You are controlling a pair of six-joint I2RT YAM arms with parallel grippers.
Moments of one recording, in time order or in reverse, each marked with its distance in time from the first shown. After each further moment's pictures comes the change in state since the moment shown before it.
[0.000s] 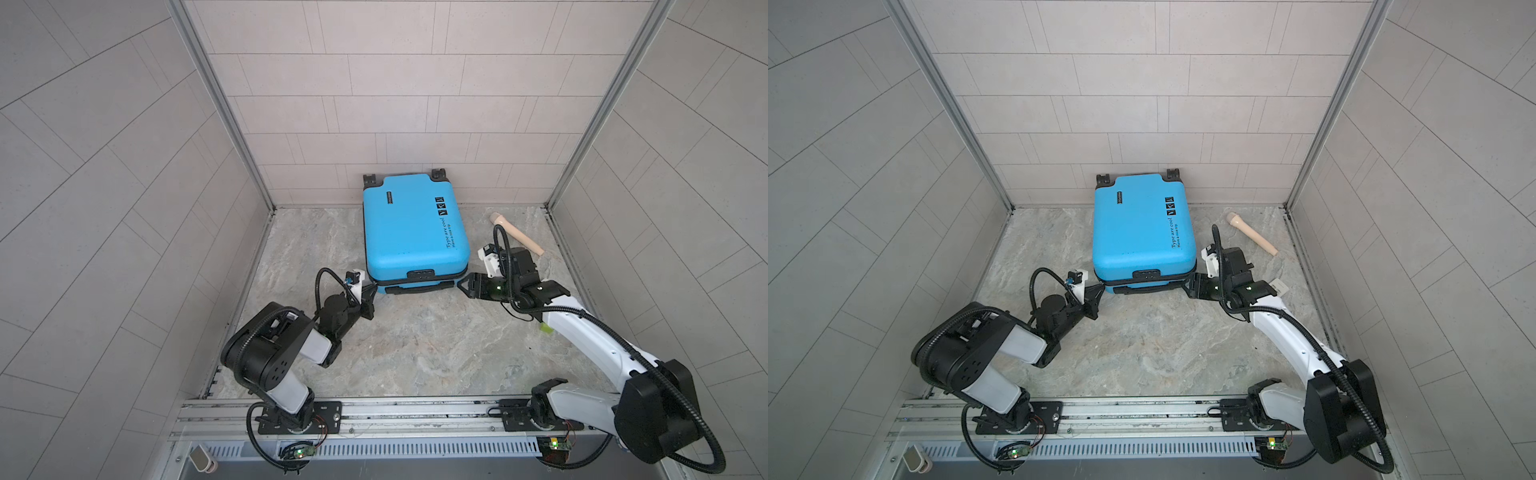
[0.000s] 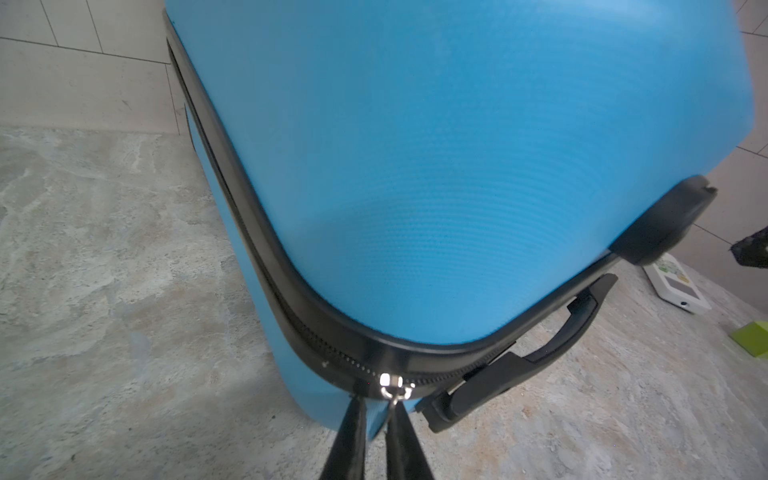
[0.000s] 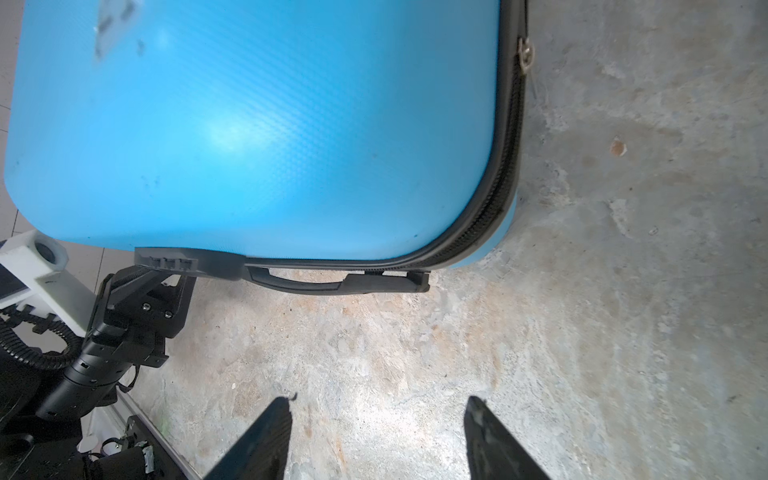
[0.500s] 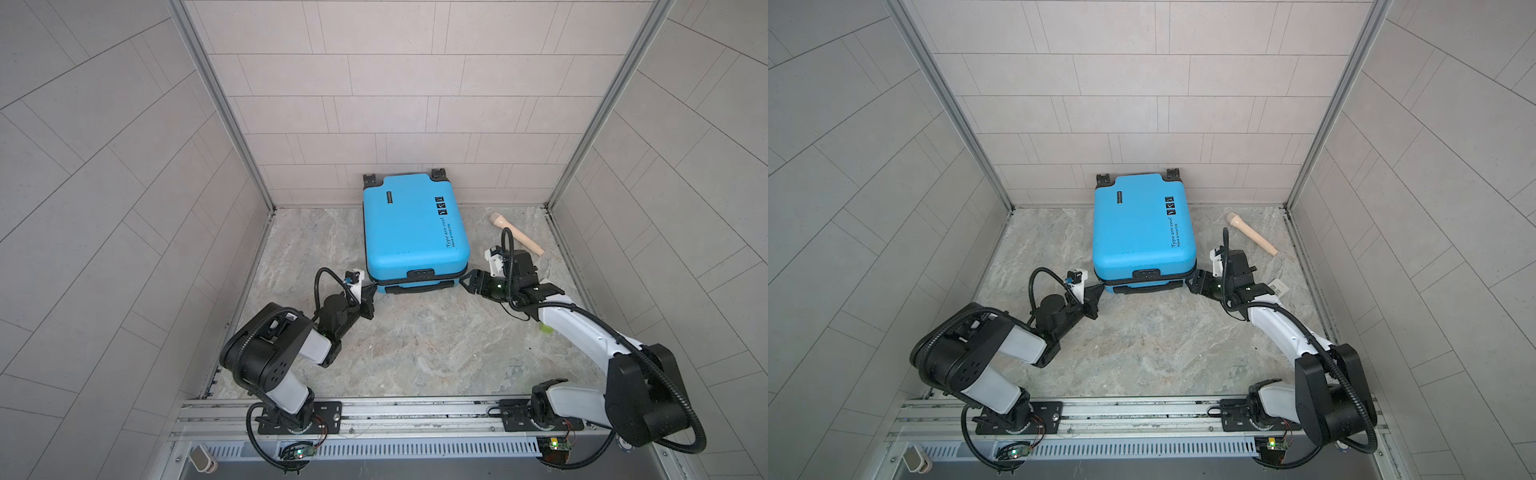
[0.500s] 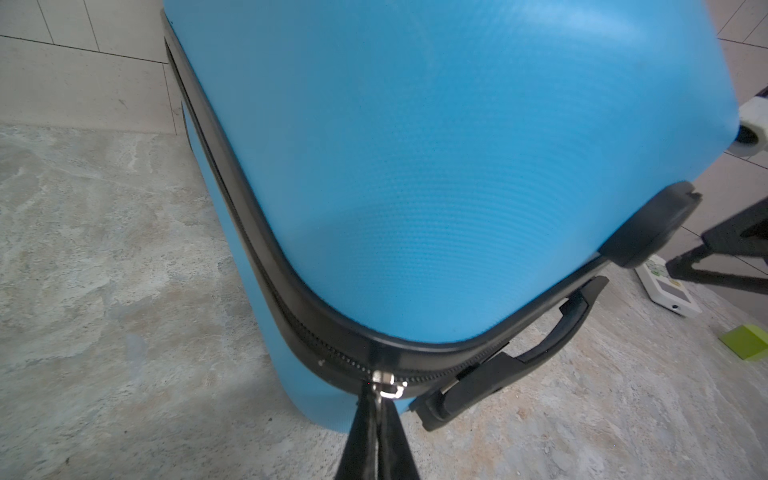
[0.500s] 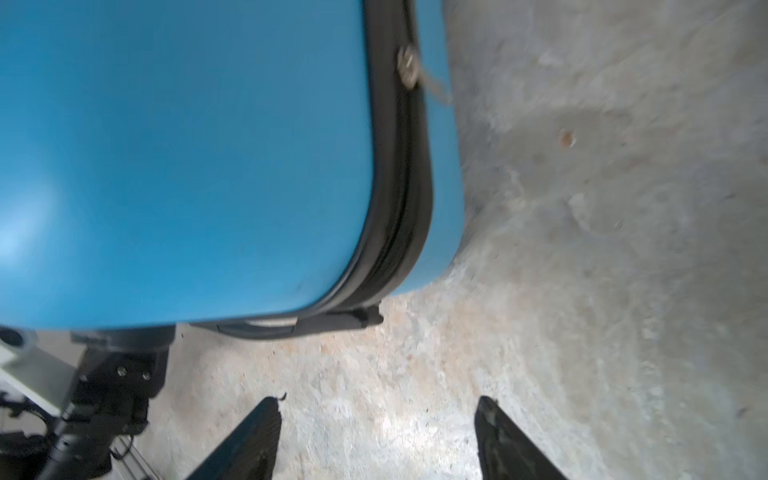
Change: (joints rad) left arm 0.002 -0.007 0.000 -0.003 0.020 -0.009; right arm -0.111 0.074 -0.072 0.206 -0.010 0.146
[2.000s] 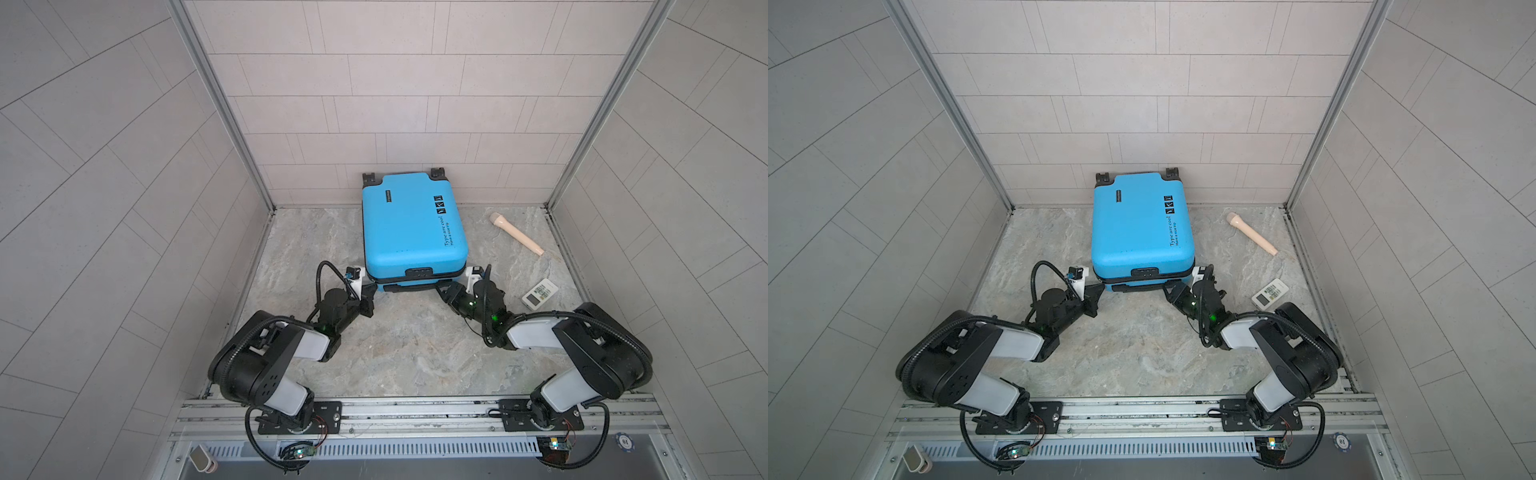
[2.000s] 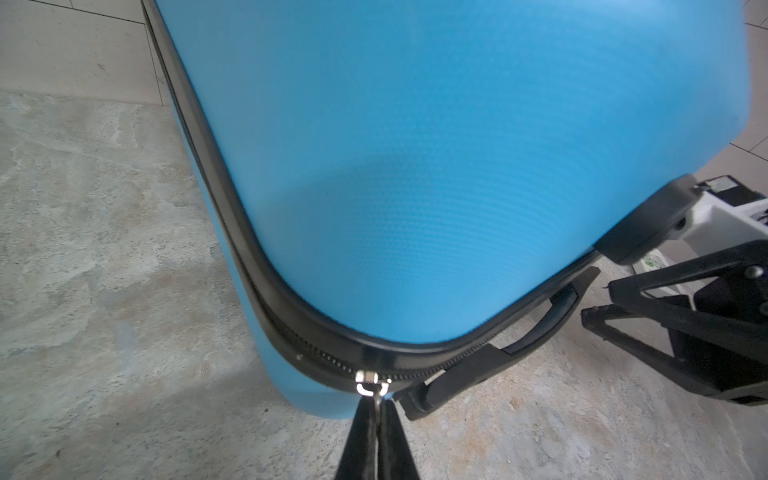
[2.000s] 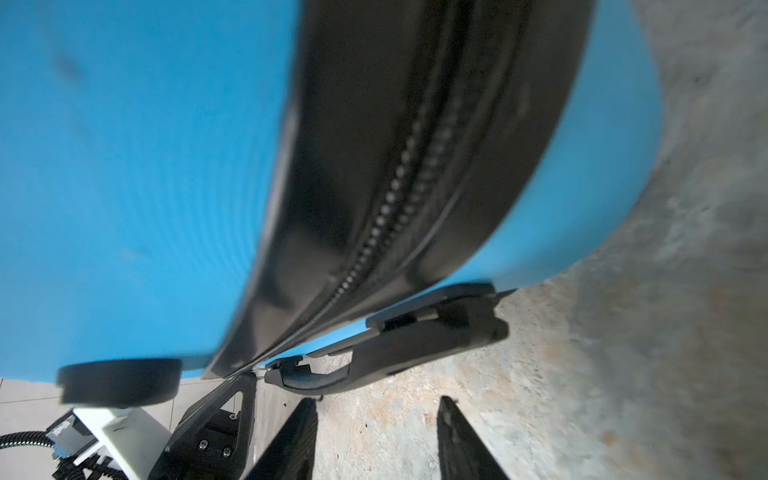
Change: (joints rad) left arm 0.006 -0.090 0.048 -0.212 0.047 -0.017; right arm 0.370 0.308 -0.312 0.978 0.253 0.597
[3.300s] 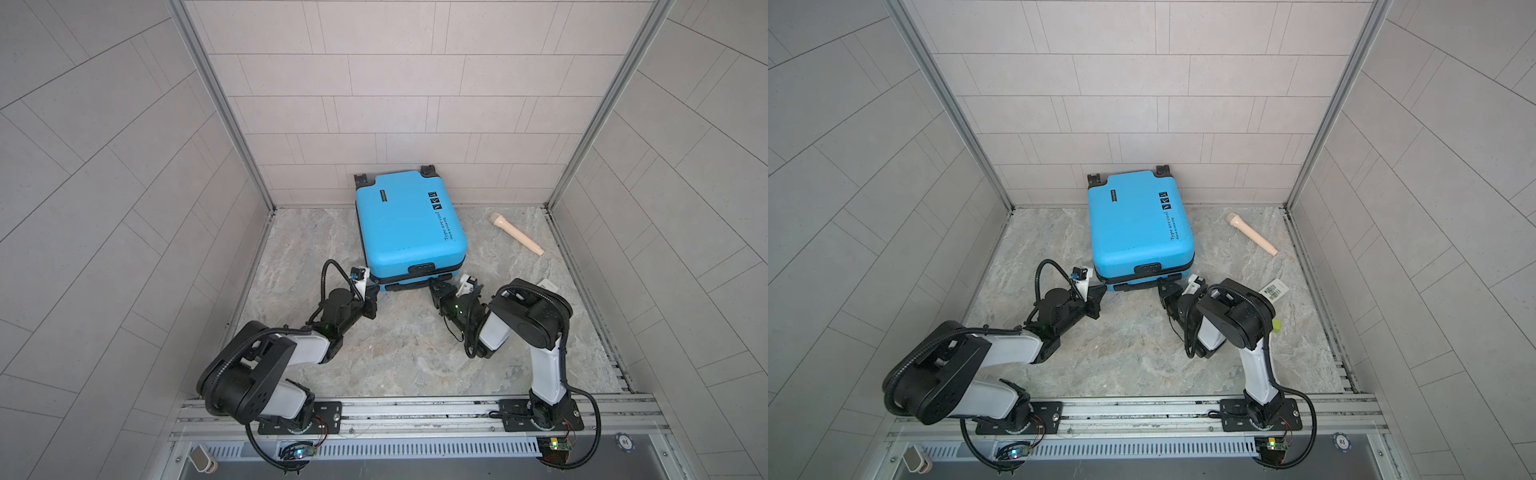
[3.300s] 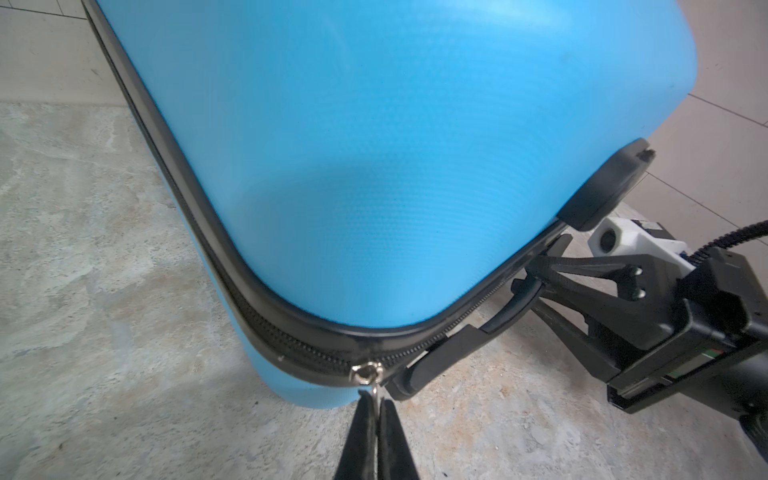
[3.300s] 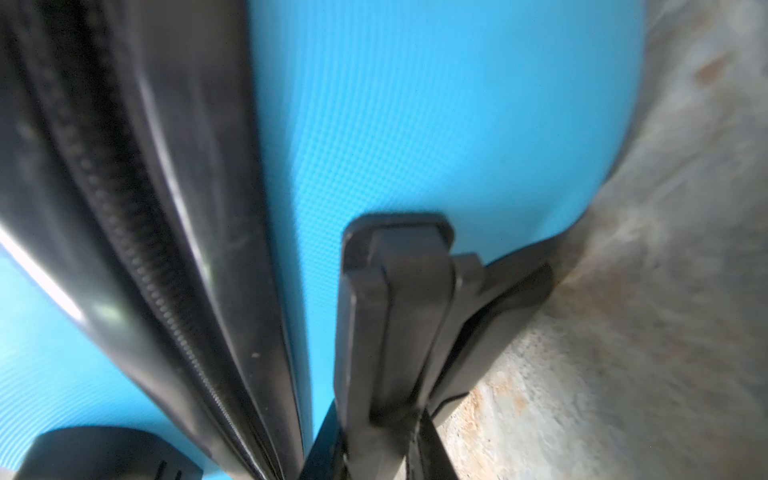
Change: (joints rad) left arm -0.064 -0.106 0.026 -0.170 -0.066 0.026; right arm 0.116 0.433 0.042 0.628 0.318 0.349
